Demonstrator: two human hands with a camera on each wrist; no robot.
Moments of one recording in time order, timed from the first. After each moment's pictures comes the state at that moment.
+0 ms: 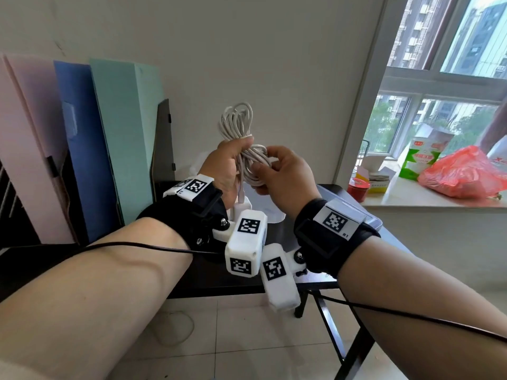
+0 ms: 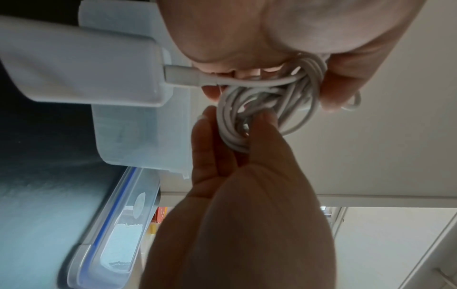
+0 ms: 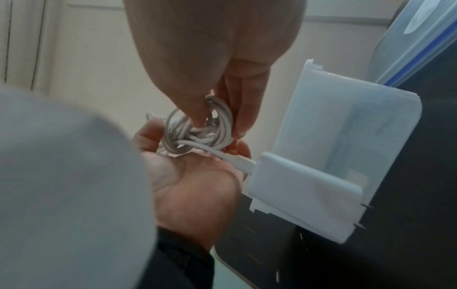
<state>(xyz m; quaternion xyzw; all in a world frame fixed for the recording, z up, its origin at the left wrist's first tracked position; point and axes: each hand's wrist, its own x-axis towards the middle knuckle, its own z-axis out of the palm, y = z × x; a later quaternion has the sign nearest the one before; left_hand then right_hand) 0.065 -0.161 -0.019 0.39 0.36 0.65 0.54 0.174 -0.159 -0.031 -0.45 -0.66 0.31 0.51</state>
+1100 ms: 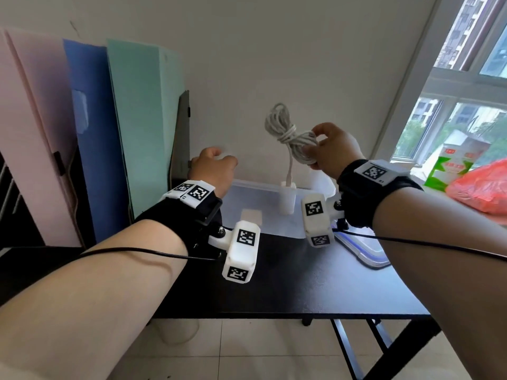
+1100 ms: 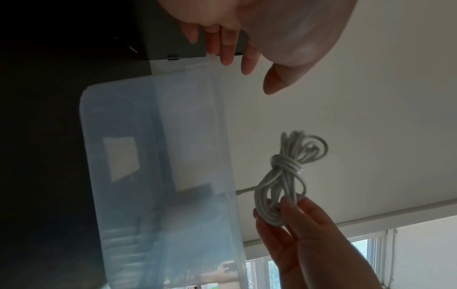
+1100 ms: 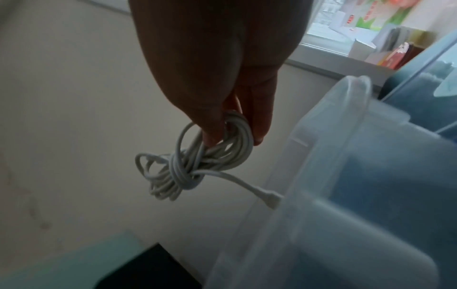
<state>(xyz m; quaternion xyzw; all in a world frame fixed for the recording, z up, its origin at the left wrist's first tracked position) -0.006 -0.094 -0.053 0.45 0.64 0.56 0.29 0.190 -0.049 0.000 -0.56 -0.67 0.21 0.43</state>
